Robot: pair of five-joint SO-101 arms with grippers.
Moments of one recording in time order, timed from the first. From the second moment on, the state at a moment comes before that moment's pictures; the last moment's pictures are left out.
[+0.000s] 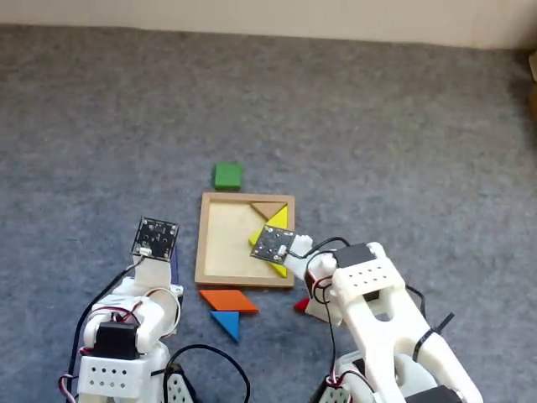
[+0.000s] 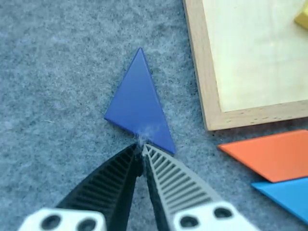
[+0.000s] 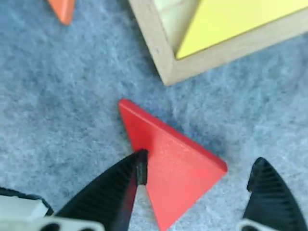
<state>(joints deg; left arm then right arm) -2.2 -101.6 96.0 75.8 -0.2 -23.3 -31.3 64.4 61.1 52.0</state>
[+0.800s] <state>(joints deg) -2.2 -101.6 96.0 75.8 -0.2 -23.5 -30.4 67.7 62.9 52.1</state>
